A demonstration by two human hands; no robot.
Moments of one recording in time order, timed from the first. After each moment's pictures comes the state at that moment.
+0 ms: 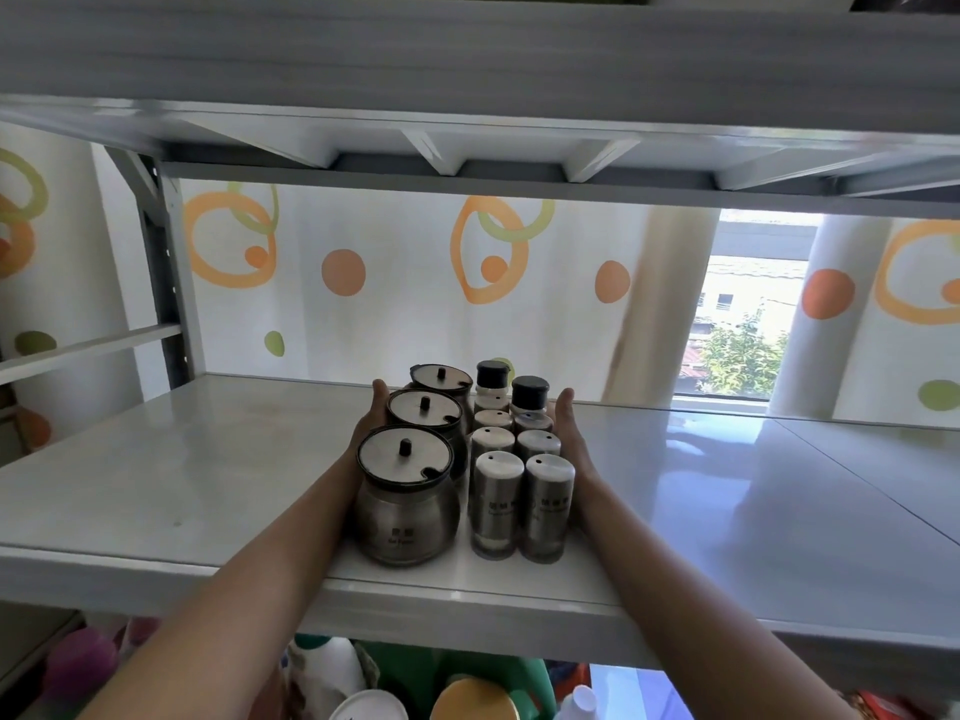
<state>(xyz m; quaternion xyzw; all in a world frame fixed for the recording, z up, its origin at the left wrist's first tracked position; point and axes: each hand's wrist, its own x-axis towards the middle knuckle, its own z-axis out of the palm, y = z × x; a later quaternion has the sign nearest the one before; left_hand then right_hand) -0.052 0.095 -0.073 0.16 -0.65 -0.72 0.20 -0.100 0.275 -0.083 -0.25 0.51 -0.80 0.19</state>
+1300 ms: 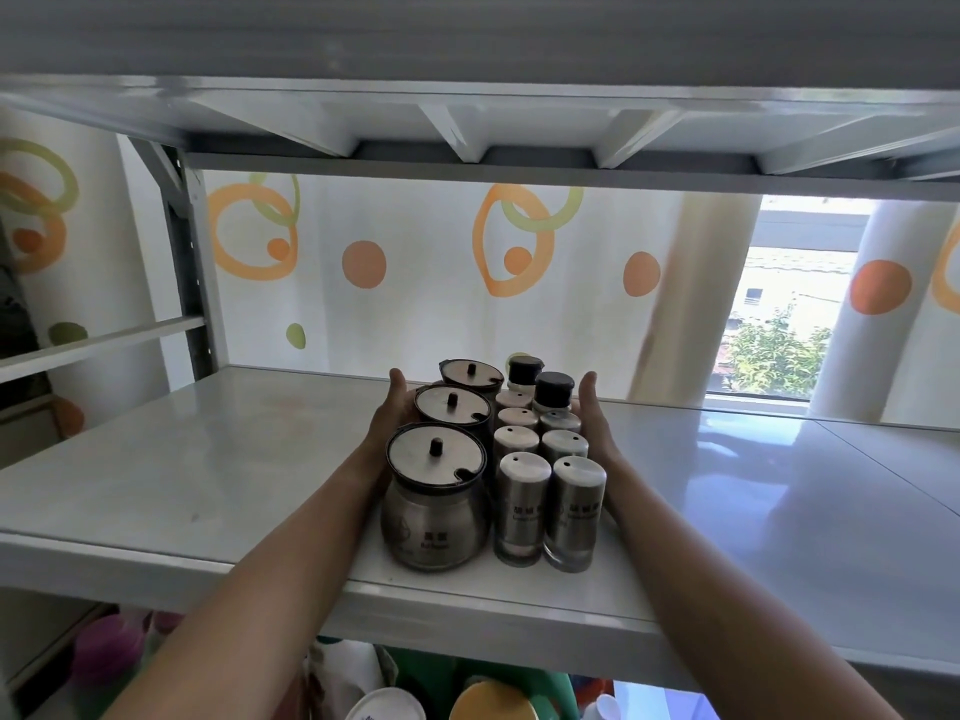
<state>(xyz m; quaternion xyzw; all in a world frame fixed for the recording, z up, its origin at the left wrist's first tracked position) -0.108 0.055 -0.102 0.07 -0.59 -0.79 0.16 -0.164 0.269 -0.098 -0.27 0.53 -0.79 0.16</state>
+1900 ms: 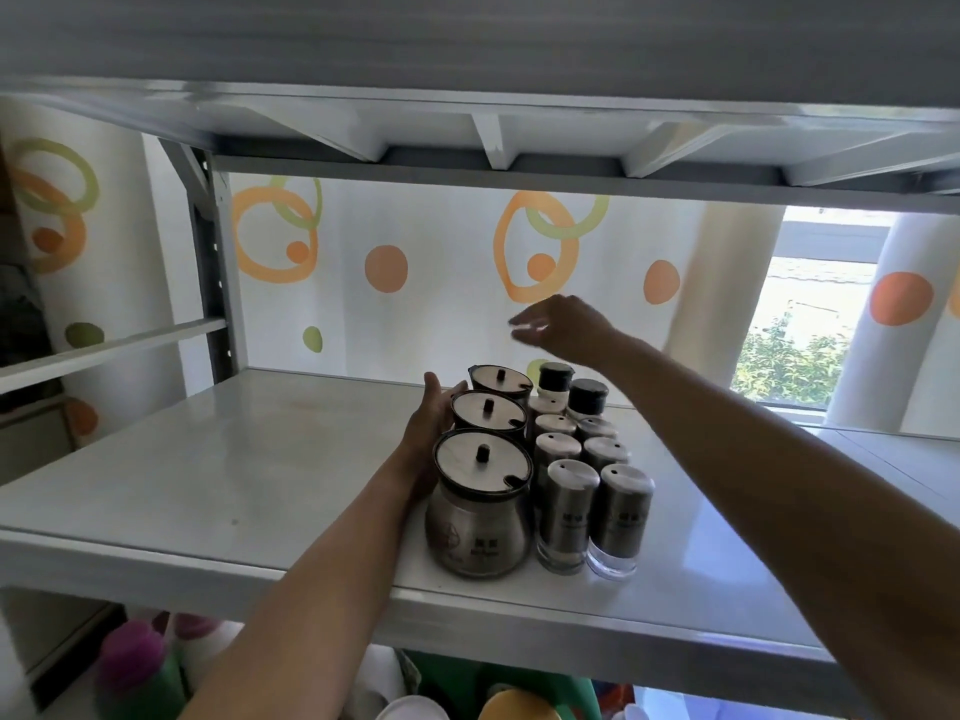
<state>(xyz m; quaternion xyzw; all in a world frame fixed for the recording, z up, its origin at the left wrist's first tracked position) -0.112 0.052 -0.106 -0.03 -0.58 -0.81 0.08 -0.162 0.216 0.028 -0.33 0.91 -0.20 -0.13</state>
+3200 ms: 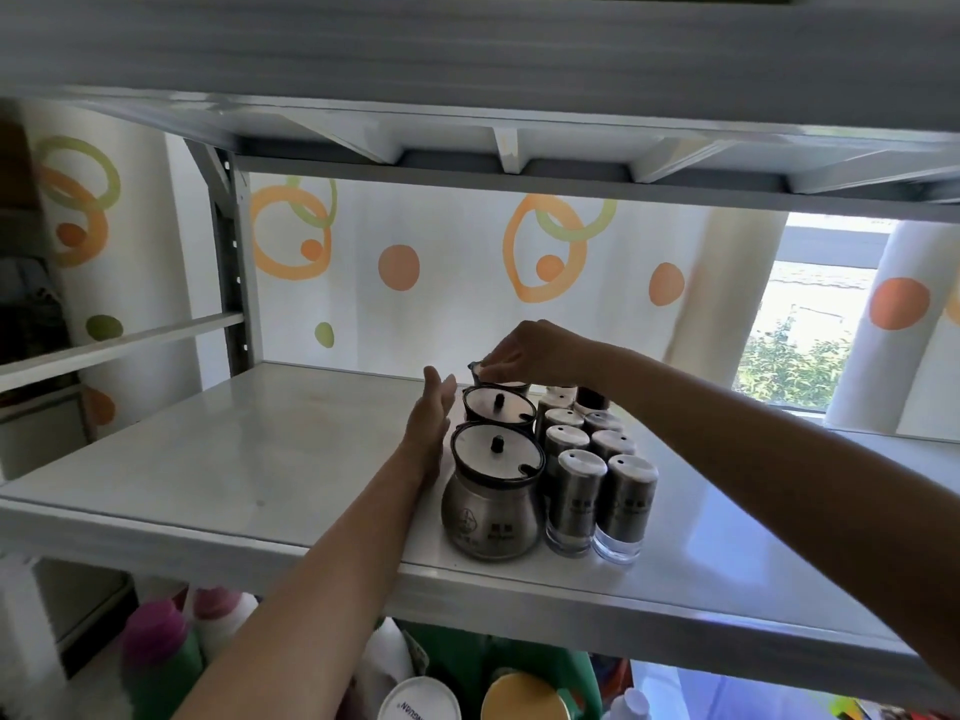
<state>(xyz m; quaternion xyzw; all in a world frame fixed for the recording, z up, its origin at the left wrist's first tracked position) -0.103 0.037 -0.114 0.03 -0.60 -0.78 0.17 -0.104 0.197 0.023 -0.42 0.89 -0.18 -0.02</state>
